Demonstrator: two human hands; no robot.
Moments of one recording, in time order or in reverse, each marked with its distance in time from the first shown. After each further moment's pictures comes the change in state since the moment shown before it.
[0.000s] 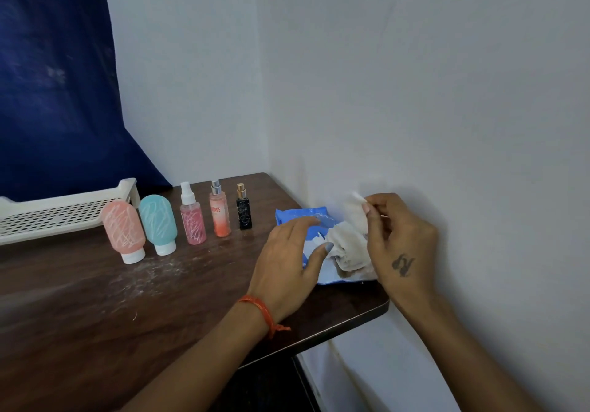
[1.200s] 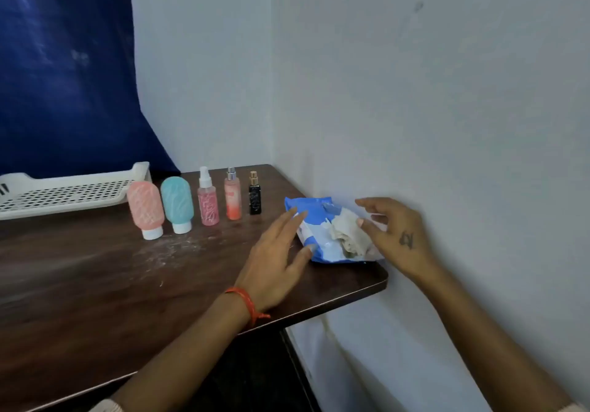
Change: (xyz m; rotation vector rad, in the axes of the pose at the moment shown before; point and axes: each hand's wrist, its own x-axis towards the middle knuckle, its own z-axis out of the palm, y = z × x) left_hand -0.032 -0.019 -0.025 -0.078 -0.093 -0.030; right_hand 0.001 0.013 -0.009 0.089 -0.481 0.194
